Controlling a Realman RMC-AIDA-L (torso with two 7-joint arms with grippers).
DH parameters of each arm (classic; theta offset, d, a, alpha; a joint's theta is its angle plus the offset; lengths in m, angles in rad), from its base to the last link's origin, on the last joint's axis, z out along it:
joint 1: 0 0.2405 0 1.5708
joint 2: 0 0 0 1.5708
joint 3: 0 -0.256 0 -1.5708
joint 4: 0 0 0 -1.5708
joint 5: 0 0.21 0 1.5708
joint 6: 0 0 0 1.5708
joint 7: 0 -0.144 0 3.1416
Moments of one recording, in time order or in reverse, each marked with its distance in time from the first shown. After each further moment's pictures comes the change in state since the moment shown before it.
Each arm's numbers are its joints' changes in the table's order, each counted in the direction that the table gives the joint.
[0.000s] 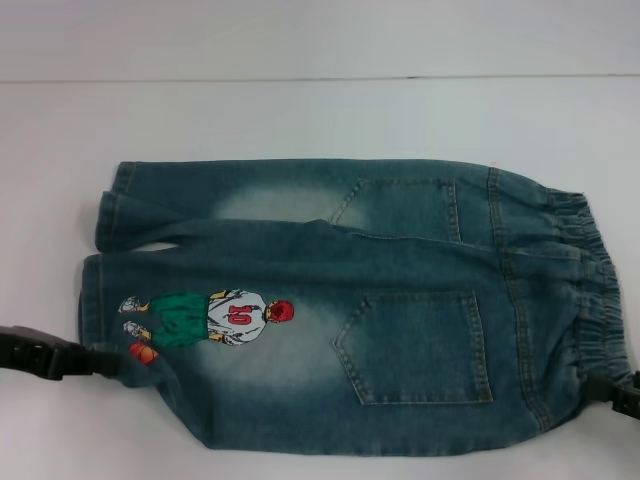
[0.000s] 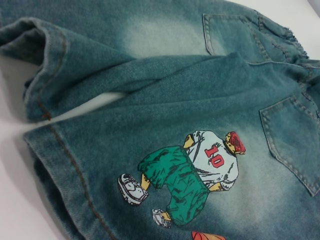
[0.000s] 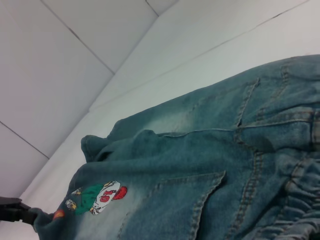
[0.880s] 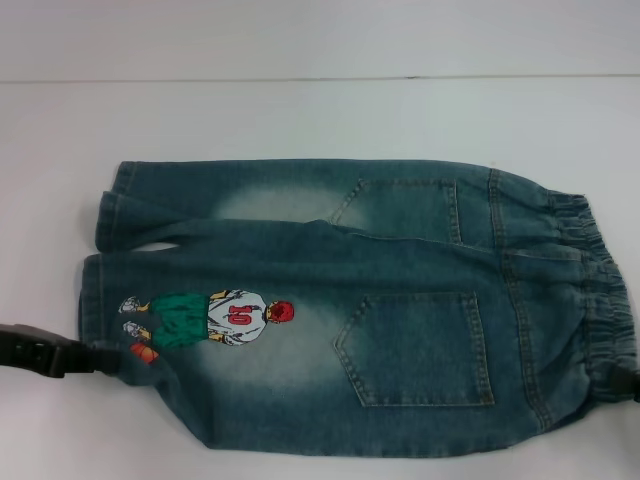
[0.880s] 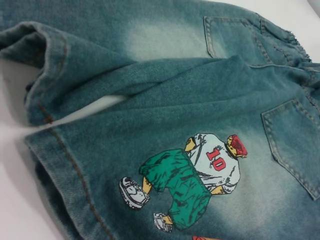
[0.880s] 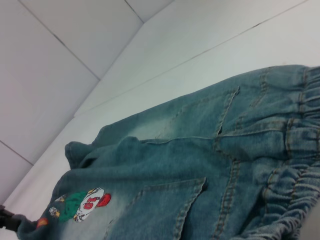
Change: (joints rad) left arm -0.002 0.003 0.002 0.000 0.000 0.009 0.002; right arm 0.000 0.000 -0.020 0.010 -0.003 -0.022 -0.003
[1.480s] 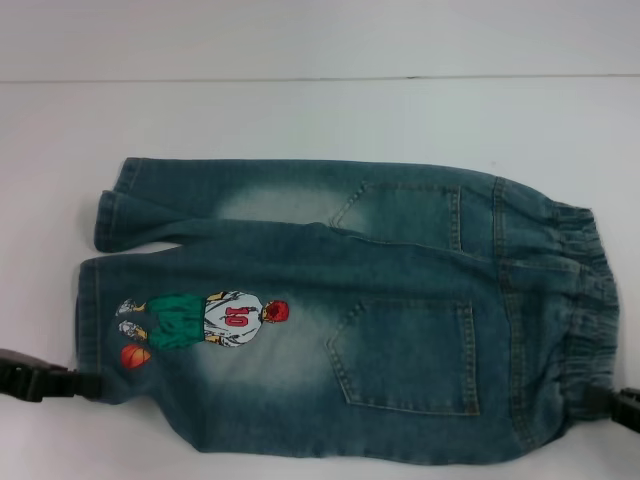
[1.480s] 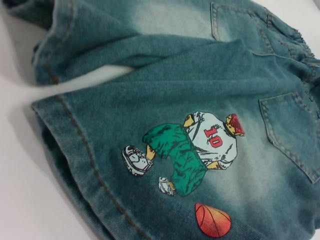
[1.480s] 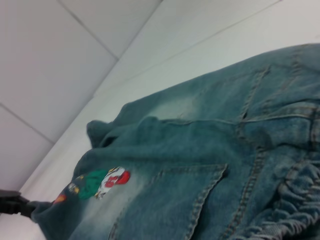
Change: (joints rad) left arm 0.038 -0.016 0.003 -0.011 0.006 -0.052 0.008; right arm 0.011 -0.007 0.050 -0.009 -0.025 0.021 0.000
